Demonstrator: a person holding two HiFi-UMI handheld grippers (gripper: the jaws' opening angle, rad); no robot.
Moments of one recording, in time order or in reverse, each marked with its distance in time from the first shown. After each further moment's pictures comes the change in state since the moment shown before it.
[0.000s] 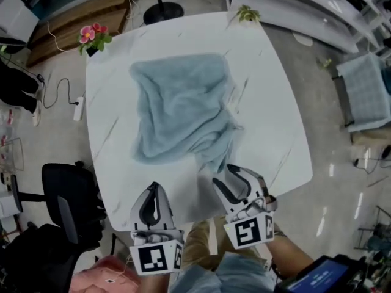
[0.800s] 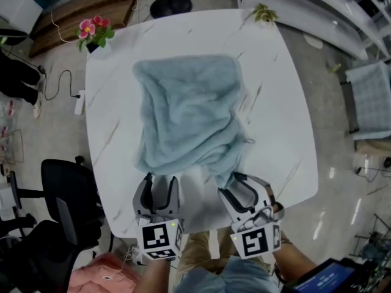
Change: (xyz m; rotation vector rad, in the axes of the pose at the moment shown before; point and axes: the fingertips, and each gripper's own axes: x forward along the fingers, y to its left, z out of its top) left arm 0.065 0.025 -0.071 -0.016 0.203 0.025; right arm 0.016 -0.008 -0.004 -0.010 0.012 0.063
